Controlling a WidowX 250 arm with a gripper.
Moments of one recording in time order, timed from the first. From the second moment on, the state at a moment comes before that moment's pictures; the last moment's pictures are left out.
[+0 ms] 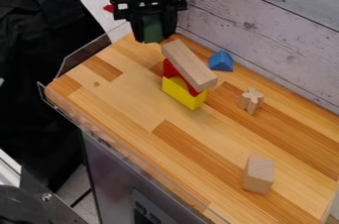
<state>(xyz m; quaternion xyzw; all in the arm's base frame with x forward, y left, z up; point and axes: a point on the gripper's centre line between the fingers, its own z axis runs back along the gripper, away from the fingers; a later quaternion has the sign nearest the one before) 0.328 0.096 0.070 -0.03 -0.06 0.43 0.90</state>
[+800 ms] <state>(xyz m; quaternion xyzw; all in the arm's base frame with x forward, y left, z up) 0.307 0.001 0.130 -0.03 -0.02 0.19 0.98</state>
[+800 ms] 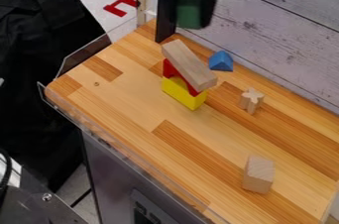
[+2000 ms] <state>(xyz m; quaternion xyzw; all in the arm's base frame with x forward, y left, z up) 0.321 0.020 0.091 0.00 0.03 0.21 0.98</state>
